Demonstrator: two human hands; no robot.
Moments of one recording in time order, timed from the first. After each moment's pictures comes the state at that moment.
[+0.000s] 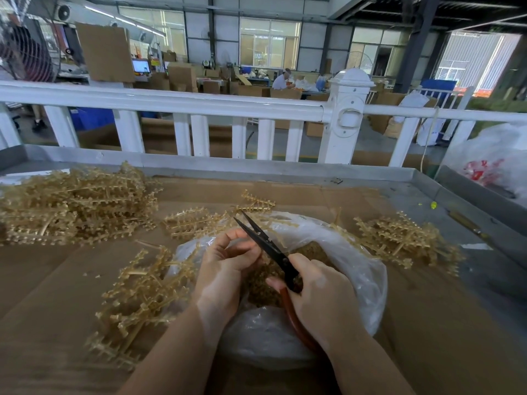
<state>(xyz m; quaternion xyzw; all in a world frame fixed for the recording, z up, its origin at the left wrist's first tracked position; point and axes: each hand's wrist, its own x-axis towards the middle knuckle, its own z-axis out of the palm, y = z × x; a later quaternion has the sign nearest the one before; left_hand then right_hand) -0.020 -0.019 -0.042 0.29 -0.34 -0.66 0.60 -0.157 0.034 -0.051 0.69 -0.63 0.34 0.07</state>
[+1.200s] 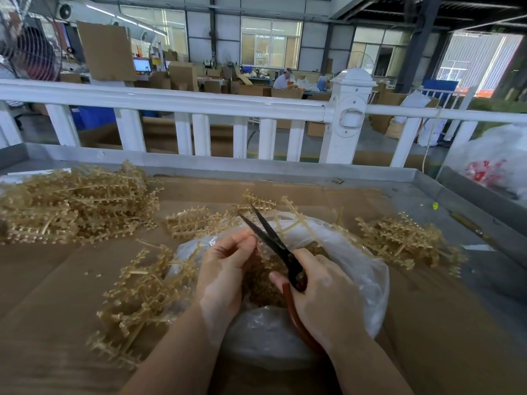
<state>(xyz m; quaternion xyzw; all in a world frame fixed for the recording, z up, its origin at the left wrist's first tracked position) -0.021 -0.020 -0.043 0.32 -0.34 -0.66 0.59 -0.156 0.034 -0.052 0.67 -0.65 0.35 0.08</state>
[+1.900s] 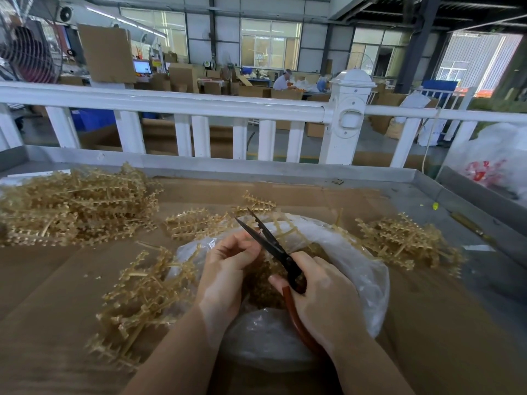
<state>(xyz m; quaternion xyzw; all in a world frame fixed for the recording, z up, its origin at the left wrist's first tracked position) -0.020 -0.020 -0.045 0.31 -0.36 -0.66 0.59 -0.158 0.034 -0.051 0.69 -0.64 0.33 0.05</state>
